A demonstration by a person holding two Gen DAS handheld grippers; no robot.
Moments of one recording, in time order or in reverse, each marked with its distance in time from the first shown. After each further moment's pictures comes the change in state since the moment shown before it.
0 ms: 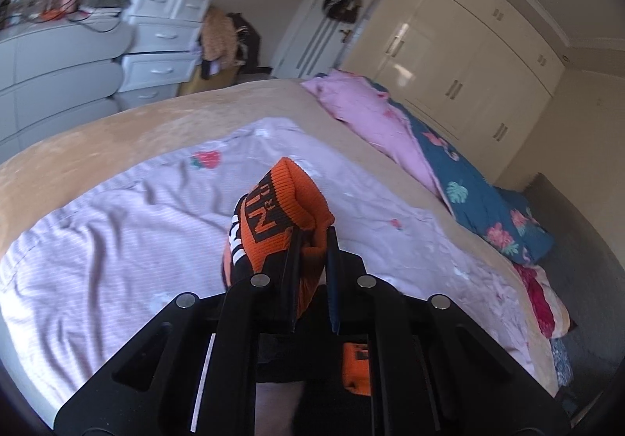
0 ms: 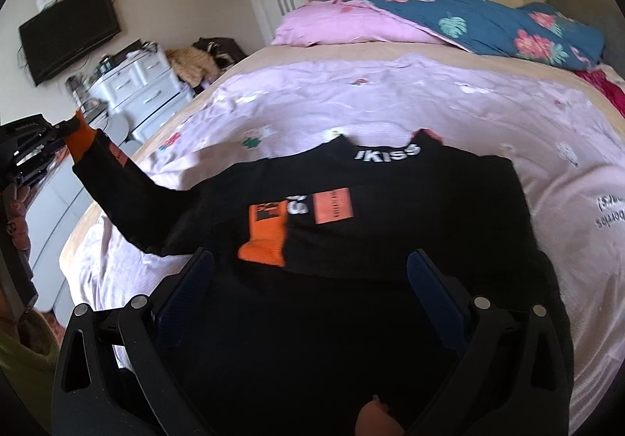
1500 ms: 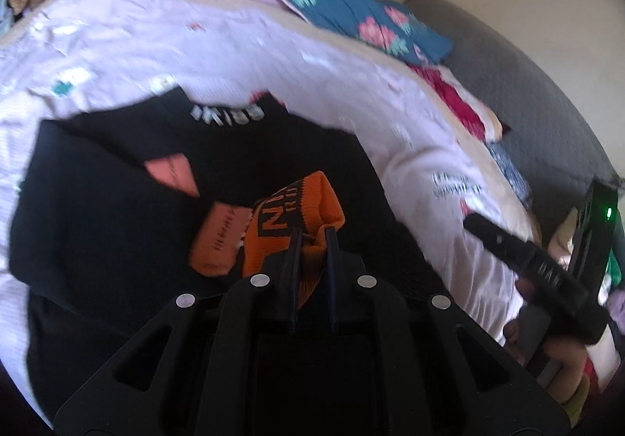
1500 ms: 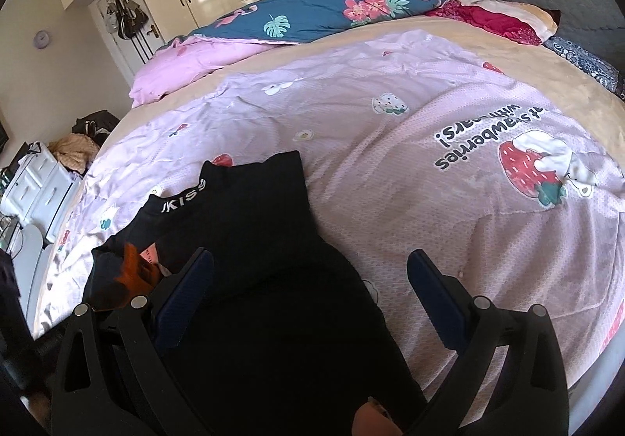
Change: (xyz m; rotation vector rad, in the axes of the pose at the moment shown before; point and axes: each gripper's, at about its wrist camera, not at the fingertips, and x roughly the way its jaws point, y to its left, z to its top) left arm 0.104 -0.179 -0.216 0.387 0.568 -0.411; right arm -0.052 -0.172 -0.021 0.388 -0.068 -0.327
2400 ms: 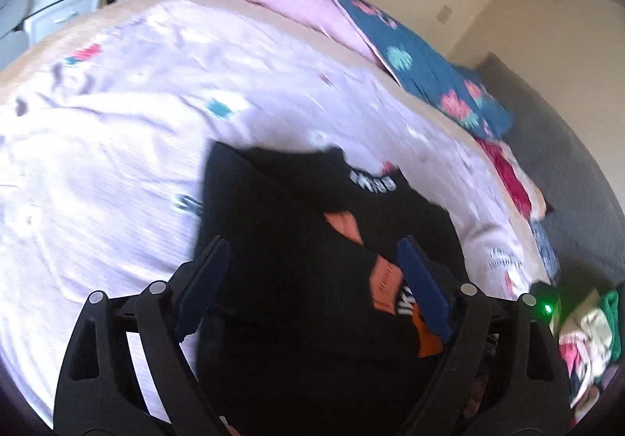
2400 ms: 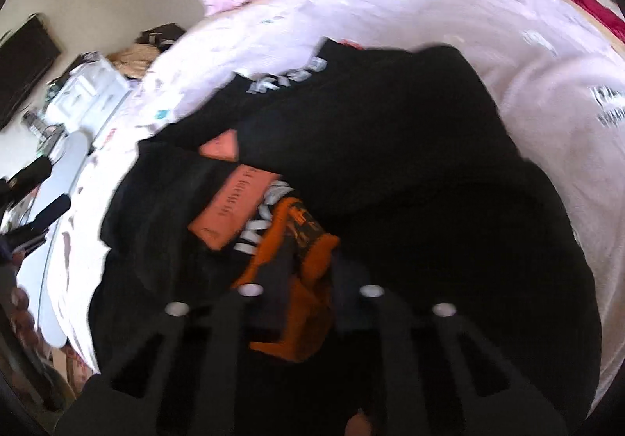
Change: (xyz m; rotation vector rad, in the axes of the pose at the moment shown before) left arm -0.106 0.125 0.015 -0.240 -0.200 0.203; right arm 0.075 0.097 -0.056 -0.221 0.243 0.256
